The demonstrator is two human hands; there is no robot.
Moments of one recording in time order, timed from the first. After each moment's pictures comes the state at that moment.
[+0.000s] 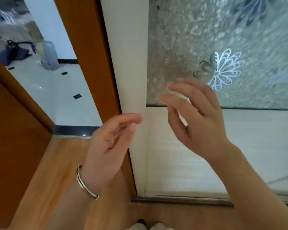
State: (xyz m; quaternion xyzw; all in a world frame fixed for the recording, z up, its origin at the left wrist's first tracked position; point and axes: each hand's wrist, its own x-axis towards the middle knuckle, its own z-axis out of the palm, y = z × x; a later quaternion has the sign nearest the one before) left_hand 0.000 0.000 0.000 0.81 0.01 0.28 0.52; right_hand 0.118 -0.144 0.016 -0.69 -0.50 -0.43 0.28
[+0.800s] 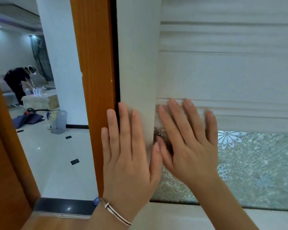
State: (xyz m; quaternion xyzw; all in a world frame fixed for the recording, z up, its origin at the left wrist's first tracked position) left_hand 0.085 -0.004 0.097 0.80 0.10 0.59 0.01; right_hand 0.172 -0.101 0.106 -0.67 -0.31 -0.67 0.11
